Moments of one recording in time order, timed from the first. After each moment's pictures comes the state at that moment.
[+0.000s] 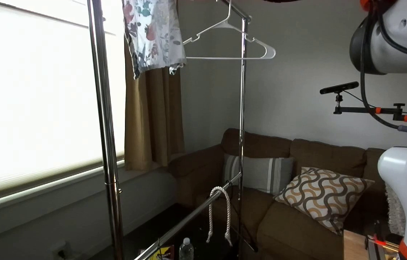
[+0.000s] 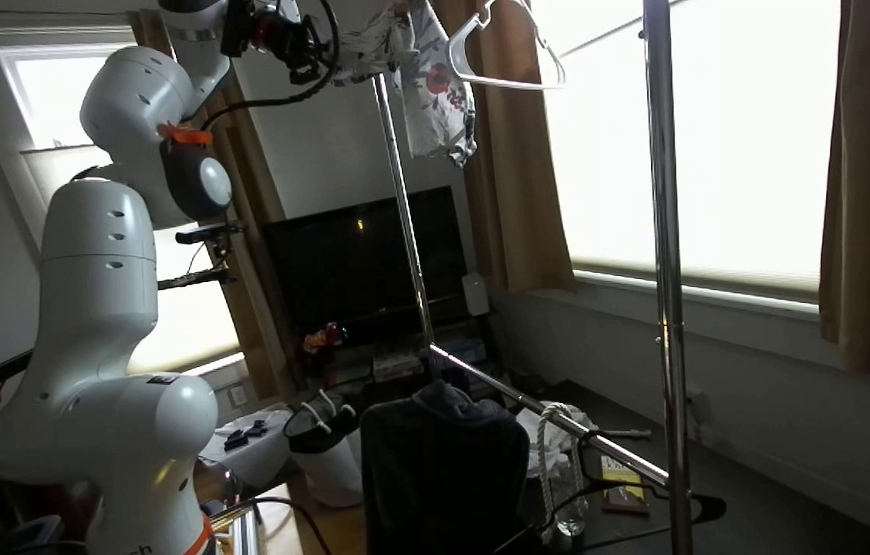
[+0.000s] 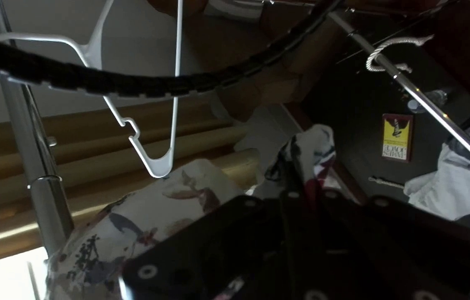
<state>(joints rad) 1.00 0.36 0.03 -0.49 -1.23 0.90 -0.46</state>
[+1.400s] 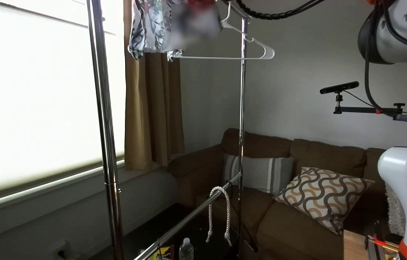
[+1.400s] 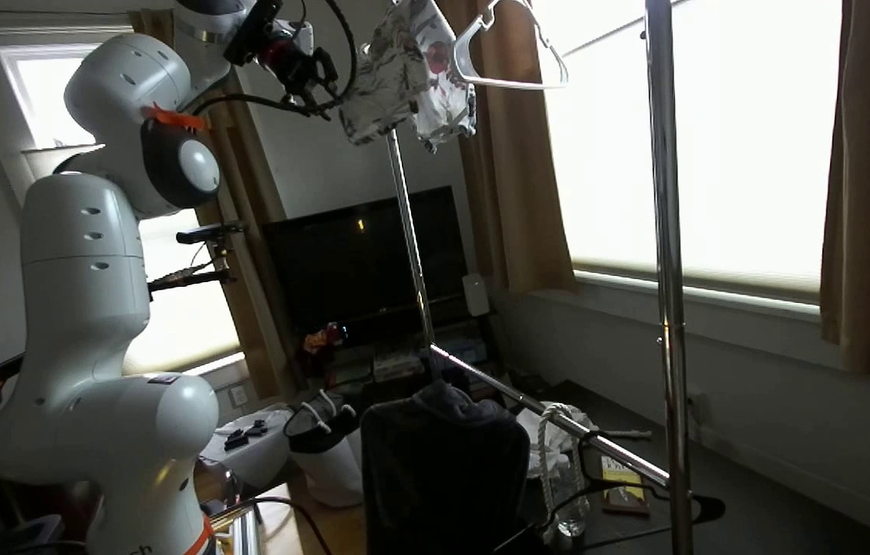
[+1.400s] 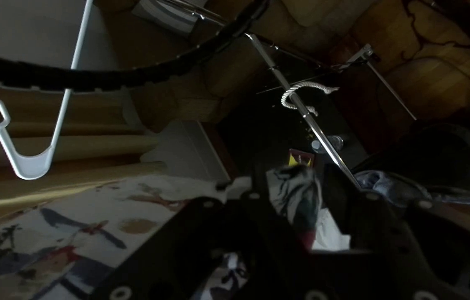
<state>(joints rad) 1.00 0.26 -0.06 -0.68 -0.90 0.84 -0.50</state>
